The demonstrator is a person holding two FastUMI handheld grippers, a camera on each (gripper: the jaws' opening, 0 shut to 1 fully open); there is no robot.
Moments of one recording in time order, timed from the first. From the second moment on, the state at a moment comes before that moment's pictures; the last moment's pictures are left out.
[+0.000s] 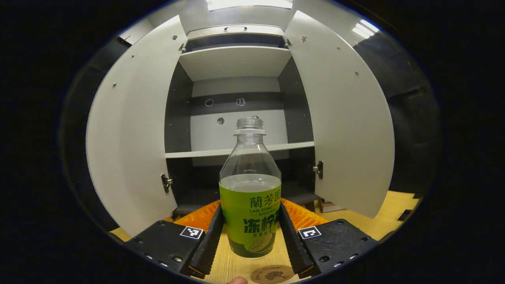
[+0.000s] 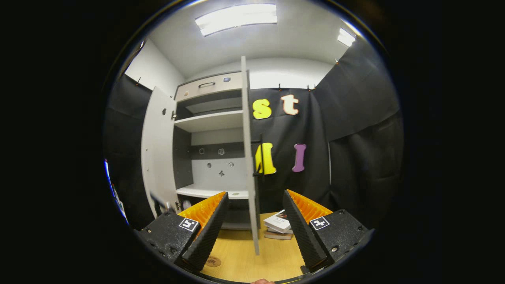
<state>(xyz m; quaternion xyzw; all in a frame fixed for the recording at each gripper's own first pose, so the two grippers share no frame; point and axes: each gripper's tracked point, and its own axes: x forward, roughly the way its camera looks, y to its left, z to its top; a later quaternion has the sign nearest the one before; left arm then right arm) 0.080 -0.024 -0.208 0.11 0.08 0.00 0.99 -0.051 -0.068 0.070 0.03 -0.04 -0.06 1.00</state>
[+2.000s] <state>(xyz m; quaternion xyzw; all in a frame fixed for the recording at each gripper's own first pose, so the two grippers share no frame) 0.003 -0.055 -0.076 0.03 0.07 -0.06 1.00 -0.002 -0.135 0.070 0.05 -0.05 -0.08 0.99</state>
